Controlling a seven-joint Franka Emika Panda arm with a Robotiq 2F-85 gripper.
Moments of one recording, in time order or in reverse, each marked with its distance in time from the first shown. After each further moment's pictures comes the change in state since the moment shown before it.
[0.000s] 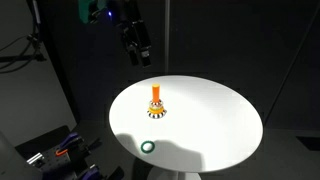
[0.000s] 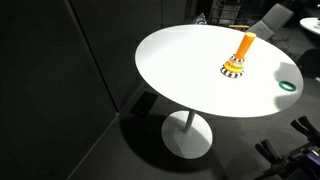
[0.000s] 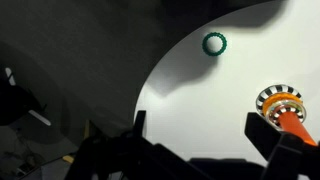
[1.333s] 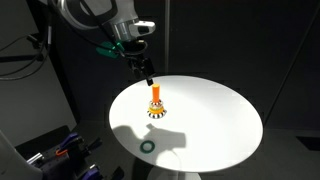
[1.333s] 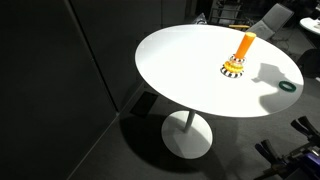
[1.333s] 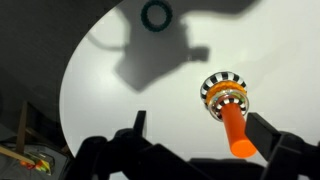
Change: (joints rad) arm 0.135 0.157 -0.045 -0.127 0.168 0.364 -0.070
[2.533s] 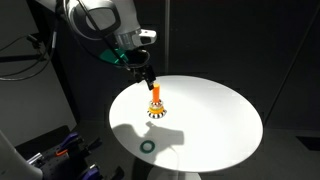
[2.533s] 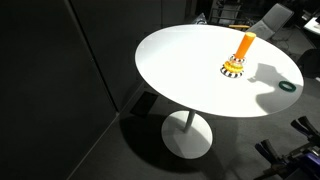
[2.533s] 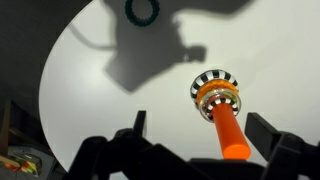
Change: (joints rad) arm 0.020 0.062 -0.009 -0.022 0.073 0.101 -0.050
